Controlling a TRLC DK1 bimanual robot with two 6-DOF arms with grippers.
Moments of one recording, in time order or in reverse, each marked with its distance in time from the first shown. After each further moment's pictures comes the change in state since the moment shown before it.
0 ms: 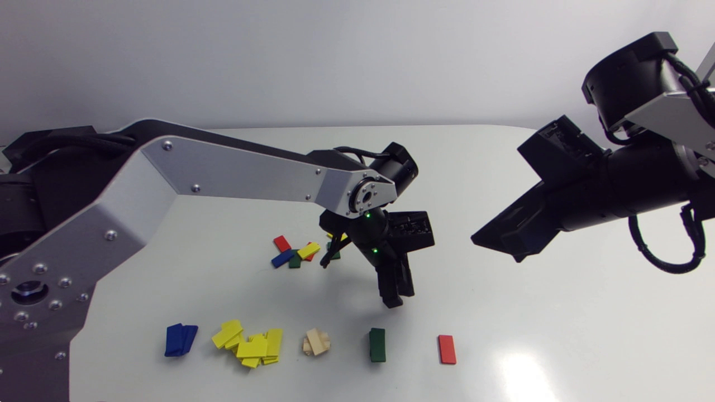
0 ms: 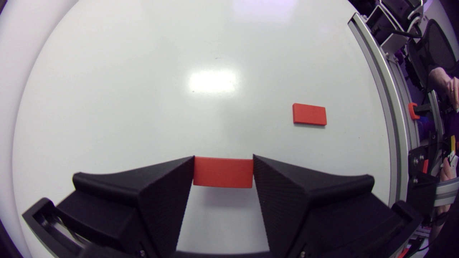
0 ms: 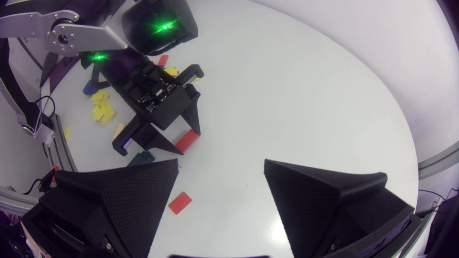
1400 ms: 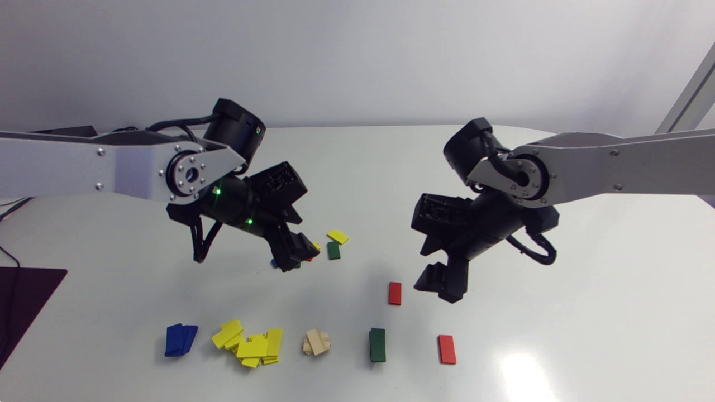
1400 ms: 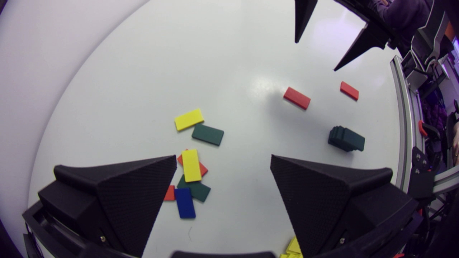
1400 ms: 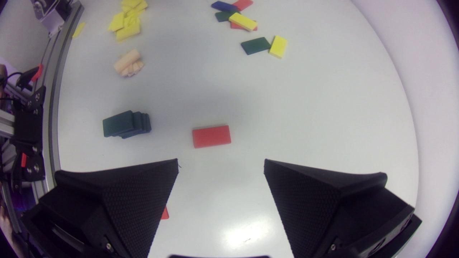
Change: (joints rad) left arm 0.348 -0.496 -0.503 0.205 -0.056 -0.119; right arm 0.194 0.446 0.028 0.178 0.009 -0.464
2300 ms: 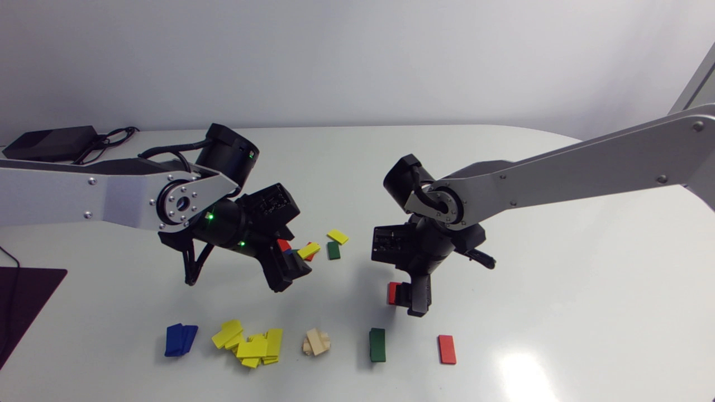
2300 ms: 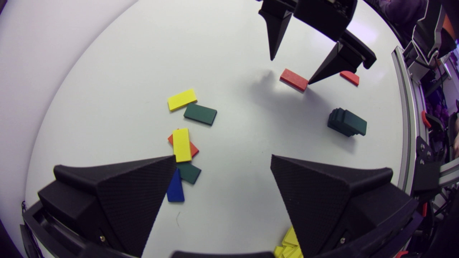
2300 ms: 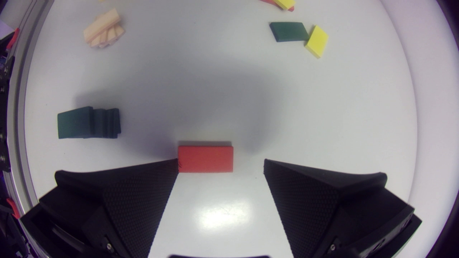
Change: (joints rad) left arm 0.000 -0.045 -0.111 0.053 -0.024 -0.007; right arm 0.130 0.237 0.092 0.066 0.177 -0.060
